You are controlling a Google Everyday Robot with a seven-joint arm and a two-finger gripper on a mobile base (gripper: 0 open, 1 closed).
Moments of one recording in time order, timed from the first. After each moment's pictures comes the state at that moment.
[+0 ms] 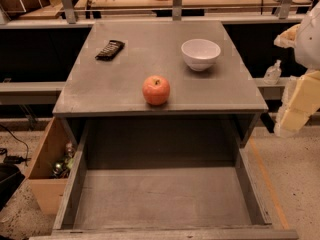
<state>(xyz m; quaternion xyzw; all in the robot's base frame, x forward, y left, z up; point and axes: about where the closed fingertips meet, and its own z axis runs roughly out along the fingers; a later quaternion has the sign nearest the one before) 0.438 -0.213 0.990 -0.60 0.78 -0.05 0.18</state>
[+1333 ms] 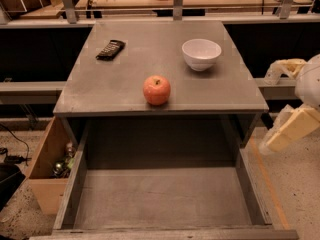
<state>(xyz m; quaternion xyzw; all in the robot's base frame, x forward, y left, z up) 0.444 -0.213 0.936 -0.57 0.76 0.04 0.31</state>
